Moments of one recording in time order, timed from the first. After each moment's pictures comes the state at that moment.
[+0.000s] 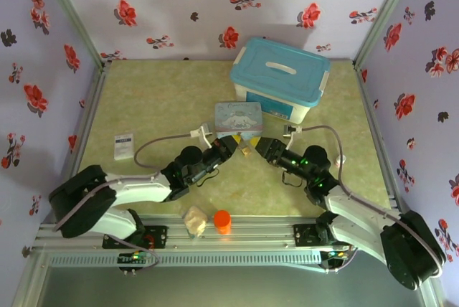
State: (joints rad) left arm -1.04 1.37 0.50 0.84 -0.20 -1.19; right arm 0.60 0.94 0.23 0.73 -0.43 1.19
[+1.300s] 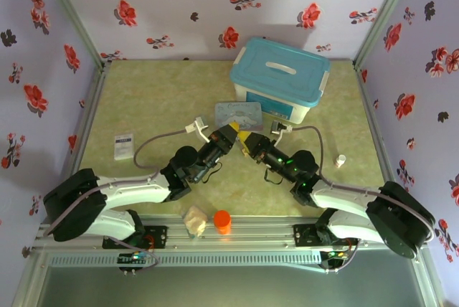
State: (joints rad) left arm -1.08 1.34 0.55 0.95 -0.33 -1.14; right arm 0.82 1.16 0.29 1.11 -0.17 1.37
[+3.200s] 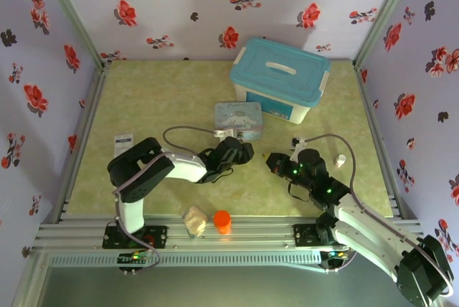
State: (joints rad) left arm -0.99 1.89 0.84 0.43 -0.24 -0.97; right arm 0.62 0.72 0.26 0.02 -0.18 1.02
